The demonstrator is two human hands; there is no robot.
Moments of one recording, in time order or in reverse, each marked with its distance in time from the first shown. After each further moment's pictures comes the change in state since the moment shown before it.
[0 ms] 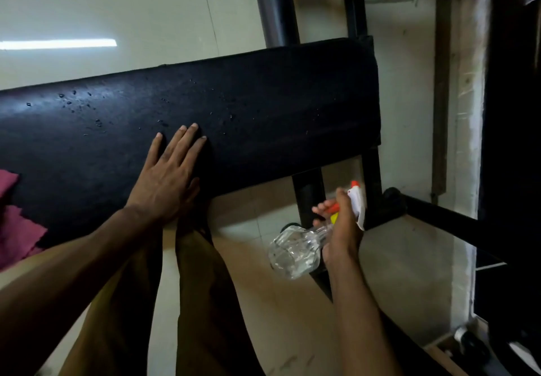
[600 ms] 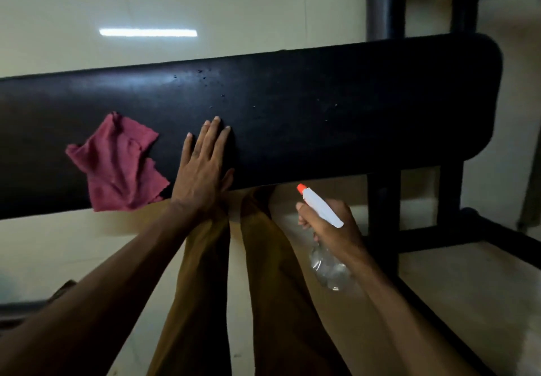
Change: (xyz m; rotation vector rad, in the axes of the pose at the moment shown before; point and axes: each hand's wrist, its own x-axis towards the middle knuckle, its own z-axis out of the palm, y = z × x) left_hand -0.092 -0.066 -0.003 -0.059 0.028 -0.329; right_hand -0.088 0.055 0.074 -0.806 -0.729 -0.301
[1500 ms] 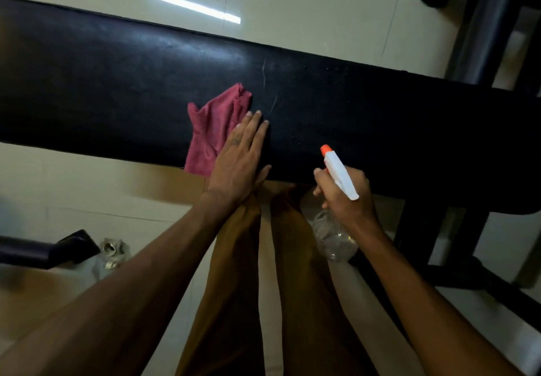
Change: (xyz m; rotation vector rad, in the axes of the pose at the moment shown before) left_hand -0.060 -0.104 0.000 -0.170 0.101 -0.121; right_hand 0.004 -0.109 0.135 -0.215 0.089 -0.198
